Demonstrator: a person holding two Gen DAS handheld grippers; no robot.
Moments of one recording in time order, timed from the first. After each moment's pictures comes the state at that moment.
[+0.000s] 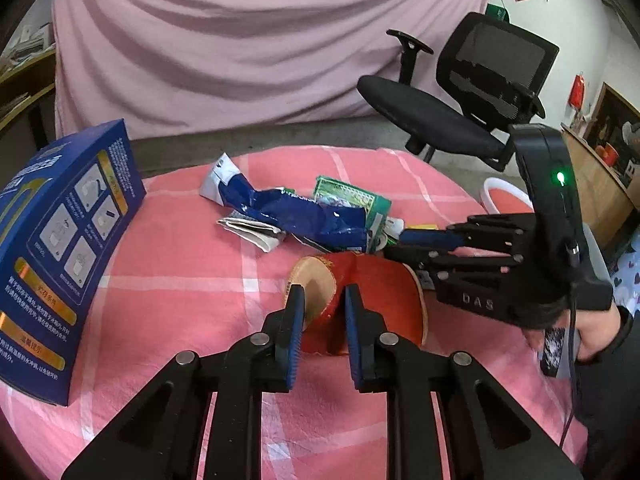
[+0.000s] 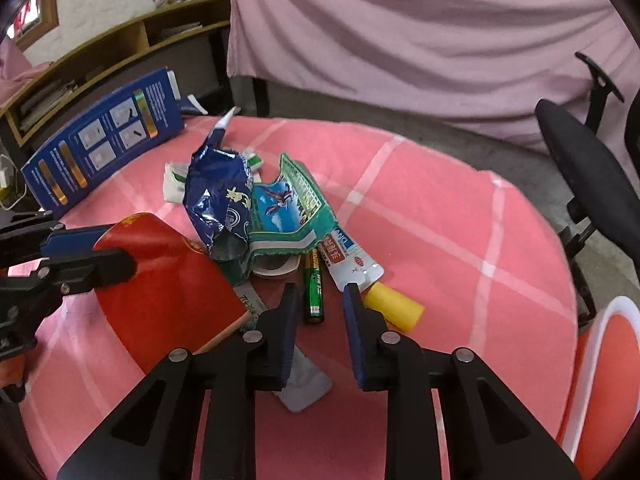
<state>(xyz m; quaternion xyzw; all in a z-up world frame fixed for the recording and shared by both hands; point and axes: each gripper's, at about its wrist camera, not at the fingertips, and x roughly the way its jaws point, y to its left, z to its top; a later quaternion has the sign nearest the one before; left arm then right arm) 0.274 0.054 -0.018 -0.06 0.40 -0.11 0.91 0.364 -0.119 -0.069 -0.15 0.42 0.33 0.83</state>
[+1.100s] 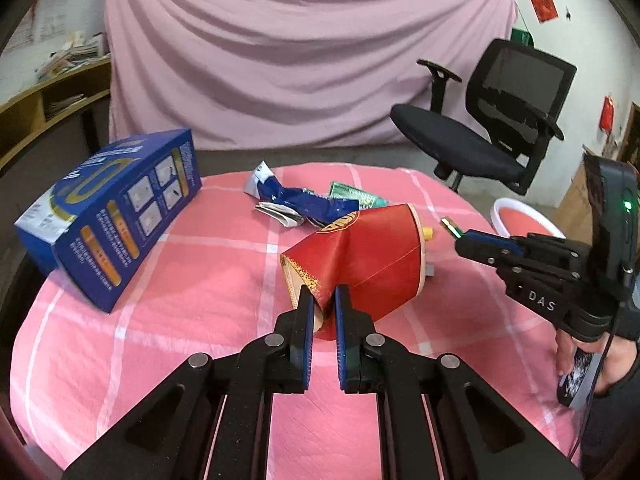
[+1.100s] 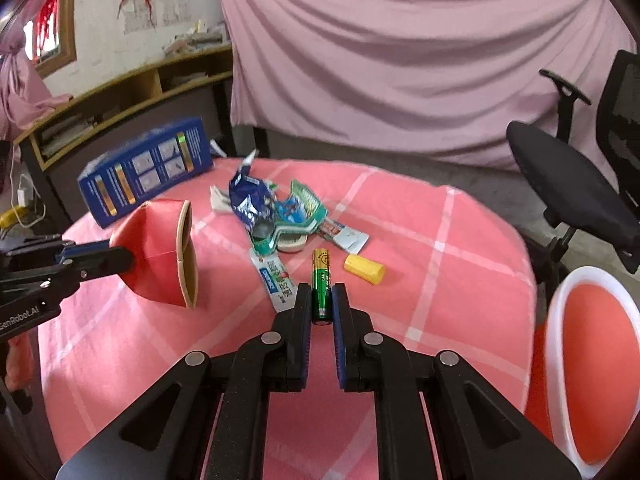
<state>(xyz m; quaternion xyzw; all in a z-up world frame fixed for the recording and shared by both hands) 0.206 0.025 -0.001 -0.07 0.35 -0.01 0.93 0.297 -0.177 -0.031 -0.10 0.32 0.33 0.88</state>
